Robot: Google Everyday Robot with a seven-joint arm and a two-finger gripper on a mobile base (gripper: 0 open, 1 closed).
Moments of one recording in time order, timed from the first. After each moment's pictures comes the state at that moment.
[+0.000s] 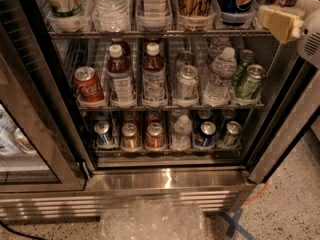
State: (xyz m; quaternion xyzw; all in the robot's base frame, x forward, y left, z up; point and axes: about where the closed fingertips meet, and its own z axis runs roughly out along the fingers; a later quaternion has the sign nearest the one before) arm 0.563 -0.247 1.069 -0.12 0.70 0.03 0.70
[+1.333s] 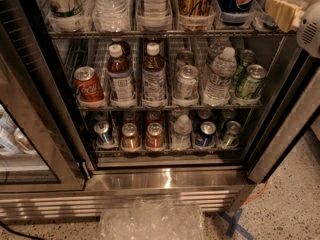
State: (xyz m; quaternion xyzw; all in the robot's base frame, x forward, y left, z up) arm 0.600 -0.272 1.074 -0.08 0.69 0.01 0.72
